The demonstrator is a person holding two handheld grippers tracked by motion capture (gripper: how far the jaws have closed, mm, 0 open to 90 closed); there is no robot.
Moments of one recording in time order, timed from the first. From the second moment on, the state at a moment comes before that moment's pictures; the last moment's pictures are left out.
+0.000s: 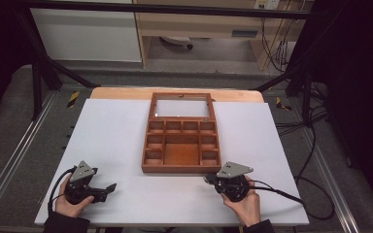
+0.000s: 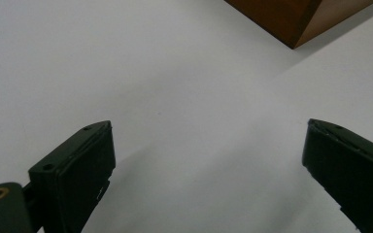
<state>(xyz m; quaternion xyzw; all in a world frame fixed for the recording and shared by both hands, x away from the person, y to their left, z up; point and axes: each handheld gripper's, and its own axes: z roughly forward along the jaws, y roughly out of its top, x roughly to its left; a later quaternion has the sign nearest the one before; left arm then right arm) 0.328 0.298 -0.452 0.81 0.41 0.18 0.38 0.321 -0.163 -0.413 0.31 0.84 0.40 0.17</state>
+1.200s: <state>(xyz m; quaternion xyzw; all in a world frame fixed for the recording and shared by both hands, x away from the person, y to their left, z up) 0.329 0.298 -0.452 0.81 0.41 0.18 0.38 0.324 -0.178 -0.390 0.33 0.82 0.44 0.16</state>
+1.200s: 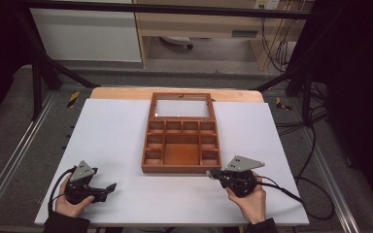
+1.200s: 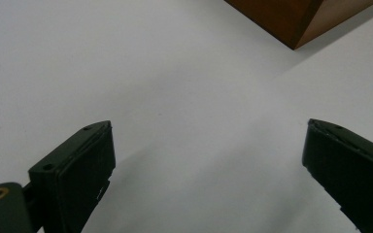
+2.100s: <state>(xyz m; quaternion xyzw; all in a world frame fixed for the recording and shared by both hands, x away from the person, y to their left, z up) 0.328 0.298 -0.451 0.81 0.41 0.18 0.38 0.333 -0.186 -0.366 0.33 0.80 0.46 0.18</state>
